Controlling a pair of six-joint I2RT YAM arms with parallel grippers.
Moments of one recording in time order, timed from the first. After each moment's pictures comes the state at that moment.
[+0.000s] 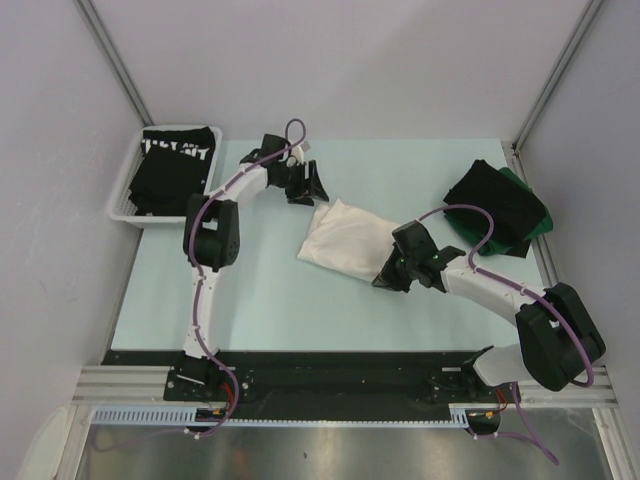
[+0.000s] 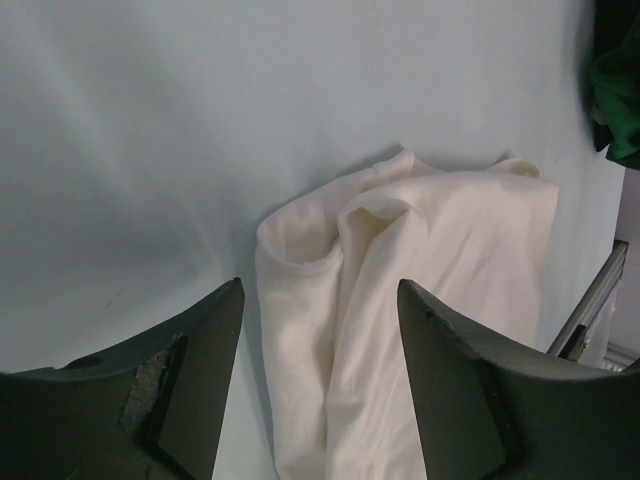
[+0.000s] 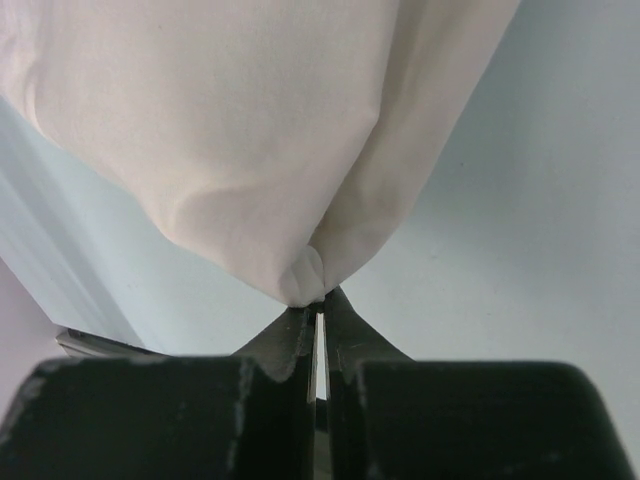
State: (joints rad) left arm -0.26 2.41 2.01 -0.55 0.67 -0.31; right arm 0.57 1.38 0.77 -0.35 -0.10 1.04
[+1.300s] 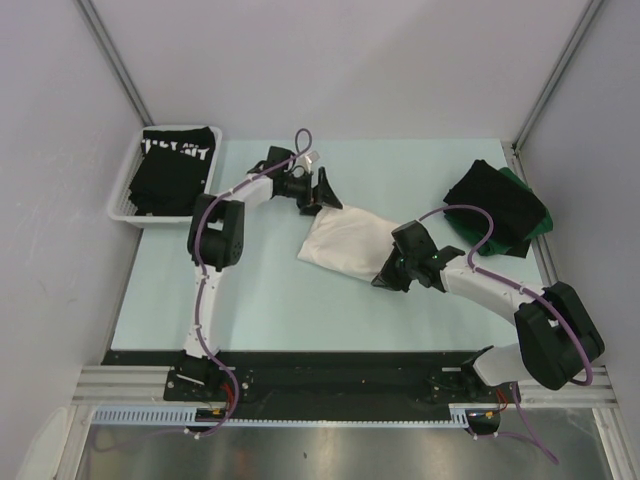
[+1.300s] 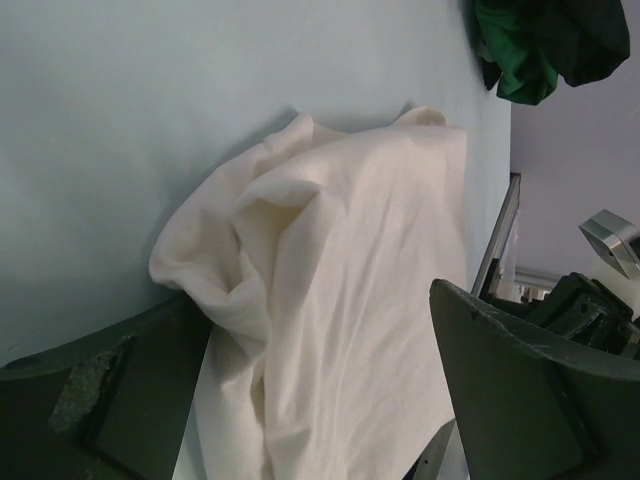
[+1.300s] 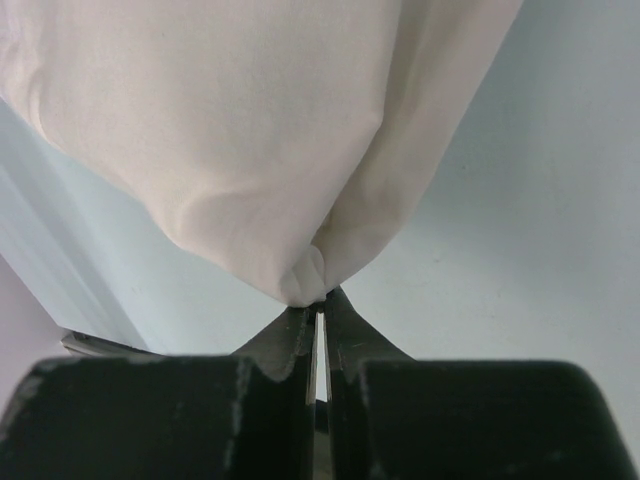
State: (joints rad) left arm -0.27 2.44 1.89 -0.37 0.95 -0.38; right arm 0.57 1.38 0.77 -0.35 -0.09 1.05
